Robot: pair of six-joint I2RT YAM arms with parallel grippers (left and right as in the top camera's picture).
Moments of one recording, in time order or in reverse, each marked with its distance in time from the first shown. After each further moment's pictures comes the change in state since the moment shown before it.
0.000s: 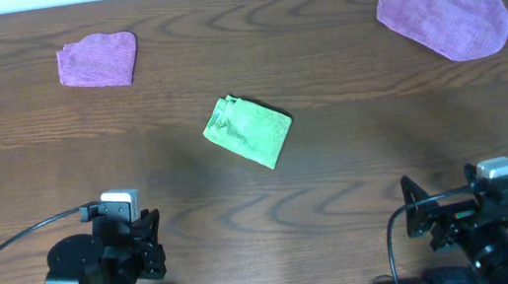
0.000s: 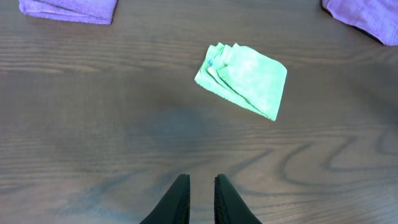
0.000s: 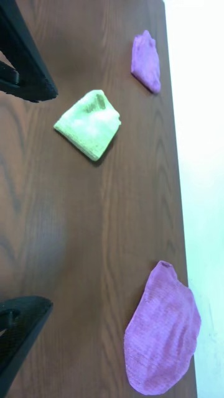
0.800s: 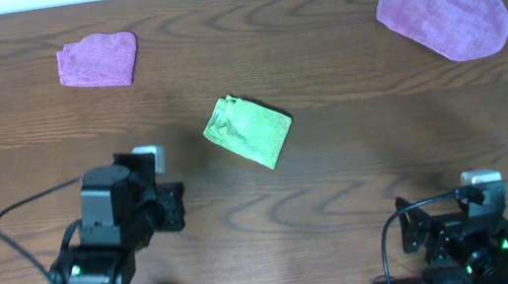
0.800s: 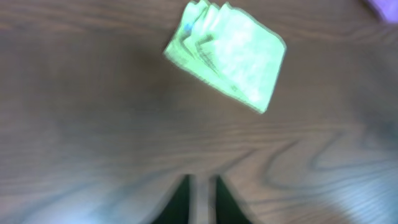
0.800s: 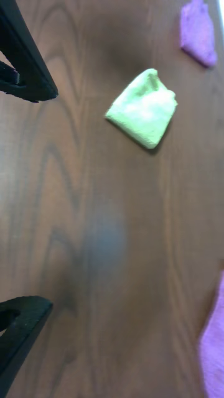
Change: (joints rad) left arm 0.000 0.405 -0.078 0.285 0.166 -0.077; right arm 0.000 0.000 -0.026 -0.219 0.017 0.000
